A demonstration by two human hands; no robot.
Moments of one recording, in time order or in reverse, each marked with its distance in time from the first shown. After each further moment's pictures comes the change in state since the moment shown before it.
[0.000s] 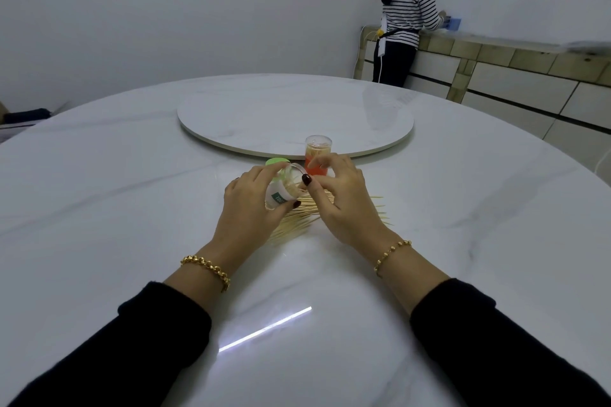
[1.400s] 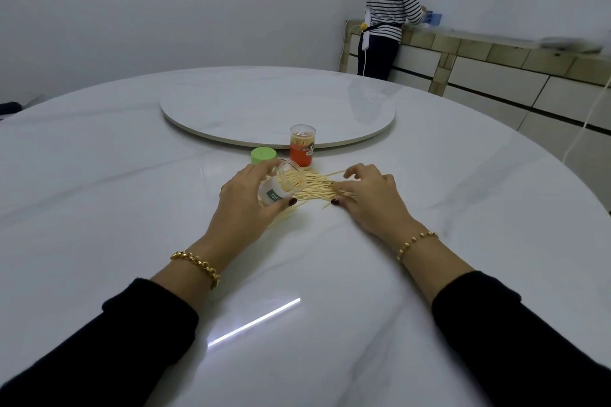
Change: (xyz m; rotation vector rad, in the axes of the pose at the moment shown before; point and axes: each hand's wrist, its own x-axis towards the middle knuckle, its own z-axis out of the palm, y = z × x) left_hand -0.015 0.016 -0.002 -0.138 -0.098 -0.060; right_hand -0.030 0.051 -0.044 -0.539 -0.321 0.176
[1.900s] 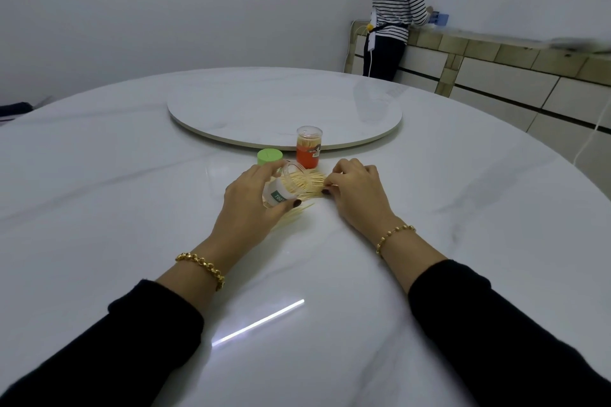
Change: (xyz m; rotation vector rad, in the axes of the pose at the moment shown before) left_hand 0.002 -0.005 -0.001 0.006 0.016 0.004; right_hand 0.025 -0.025 0.017 0.008 0.188 -0.070
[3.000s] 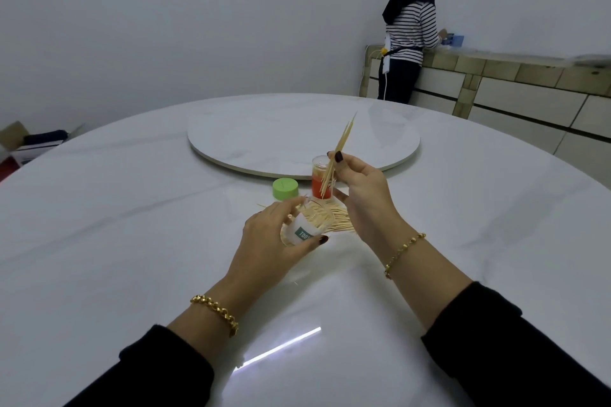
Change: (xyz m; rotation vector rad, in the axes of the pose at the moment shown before) left_hand -0.001 0.010 0.000 -0.032 -0.047 -0.033; right_hand 0.044 -0.052 -0.053 1.561 0.054 0.701
